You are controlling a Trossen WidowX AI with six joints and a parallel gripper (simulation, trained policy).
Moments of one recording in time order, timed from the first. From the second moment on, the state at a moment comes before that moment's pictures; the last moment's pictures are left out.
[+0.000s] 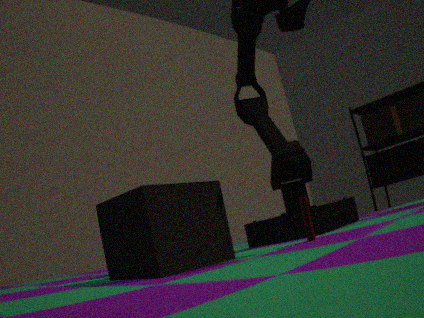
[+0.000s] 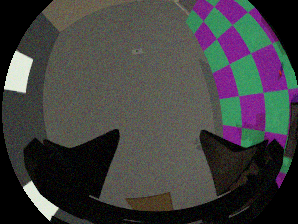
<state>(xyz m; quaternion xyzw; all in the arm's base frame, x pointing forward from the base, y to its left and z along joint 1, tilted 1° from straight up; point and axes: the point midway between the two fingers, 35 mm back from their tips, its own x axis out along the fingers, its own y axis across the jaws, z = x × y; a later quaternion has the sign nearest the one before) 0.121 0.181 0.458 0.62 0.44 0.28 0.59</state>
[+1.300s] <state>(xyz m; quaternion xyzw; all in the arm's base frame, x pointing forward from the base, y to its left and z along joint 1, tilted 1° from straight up) 0.217 0.136 0.201 0.57 0.58 -0.26 0.53</state>
